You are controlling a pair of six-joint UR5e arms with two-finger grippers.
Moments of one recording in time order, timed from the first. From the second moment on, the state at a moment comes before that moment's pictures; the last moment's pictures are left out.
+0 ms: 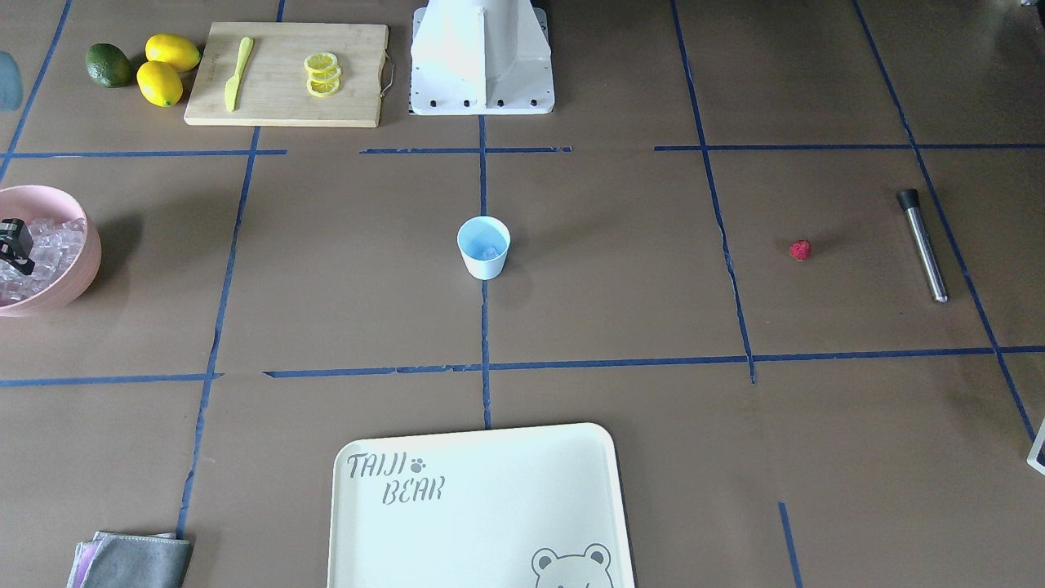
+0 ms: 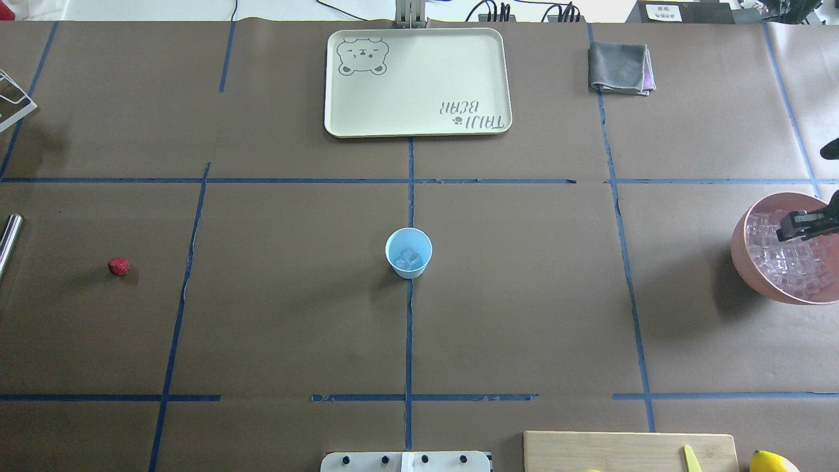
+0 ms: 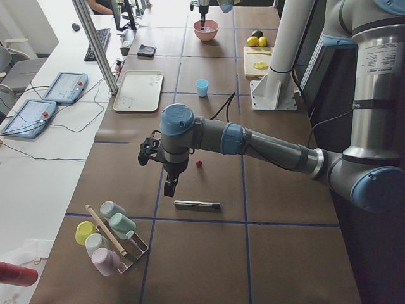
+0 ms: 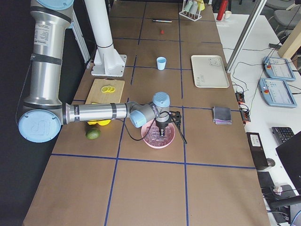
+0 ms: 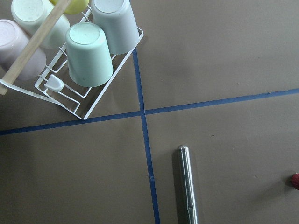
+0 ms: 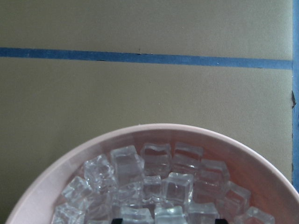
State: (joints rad) left arm -1.62 -1.53 -1.89 -1.44 -2.34 0.07; right arm 1.10 -1.71 1.72 -1.11 2.17 0.62
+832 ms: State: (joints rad) left arm -1.62 -1.53 -1.89 -1.44 -2.34 0.07; right arm 1.19 -1.71 1.95 -1.31 2.24 0.61
